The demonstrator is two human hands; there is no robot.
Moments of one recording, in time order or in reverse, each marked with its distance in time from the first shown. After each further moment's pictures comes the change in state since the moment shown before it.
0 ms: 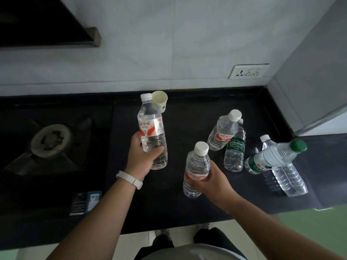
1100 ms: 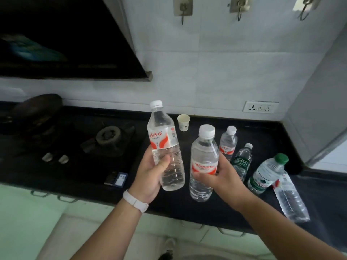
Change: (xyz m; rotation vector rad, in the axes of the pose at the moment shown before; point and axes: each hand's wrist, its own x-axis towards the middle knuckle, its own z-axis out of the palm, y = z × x) left_hand -0.202 0.086 0.037 -0.370 0.020 0.233; right_hand -0.108 -0.052 -0.066 0.131 -0.259 -0.432
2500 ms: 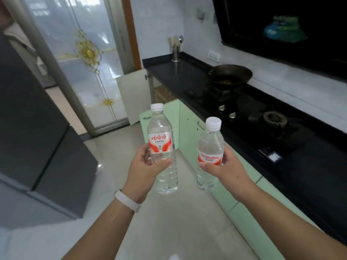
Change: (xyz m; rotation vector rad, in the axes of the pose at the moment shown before) left_hand -0.486 0.091 -0.285 0.130 1.036 0.203; right_hand -0.205 -0.039 0.433 -0.141 -0.686 -0.152
